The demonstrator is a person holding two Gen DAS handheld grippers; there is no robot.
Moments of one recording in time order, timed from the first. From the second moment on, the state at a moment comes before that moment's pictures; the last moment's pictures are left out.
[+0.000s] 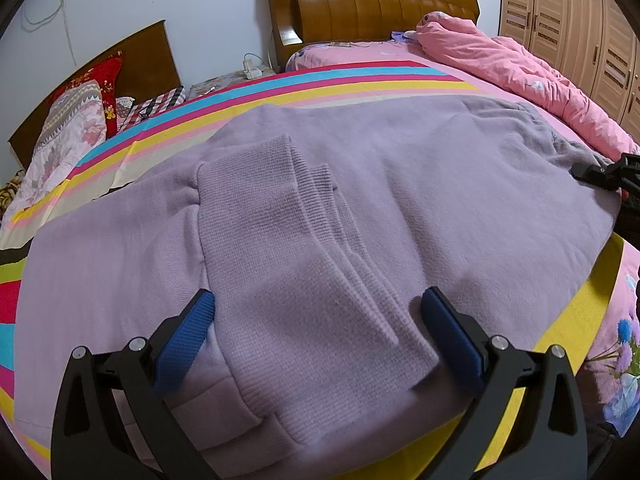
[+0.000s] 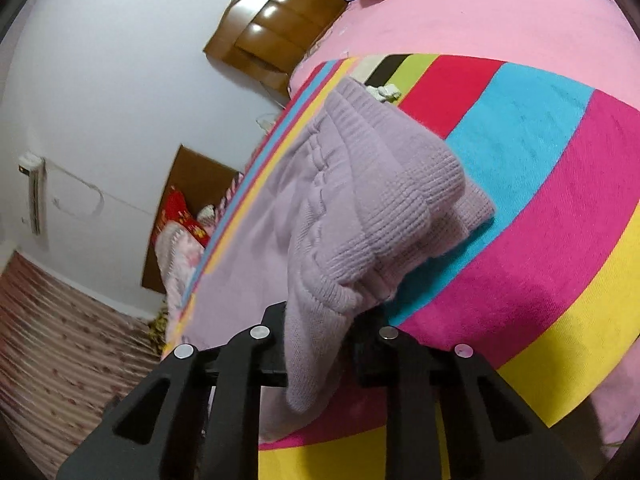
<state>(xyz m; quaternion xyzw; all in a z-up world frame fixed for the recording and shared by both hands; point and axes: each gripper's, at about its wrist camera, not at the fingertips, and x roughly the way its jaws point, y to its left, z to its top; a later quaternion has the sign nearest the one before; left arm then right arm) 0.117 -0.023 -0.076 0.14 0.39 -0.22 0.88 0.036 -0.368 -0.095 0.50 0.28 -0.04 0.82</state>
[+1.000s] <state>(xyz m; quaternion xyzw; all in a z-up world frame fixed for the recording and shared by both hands) 0.150 0.194 -0.053 -0.31 0.39 -0.36 0.79 0.072 0.086 -0.064 -0.37 0.19 0.10 0.91</state>
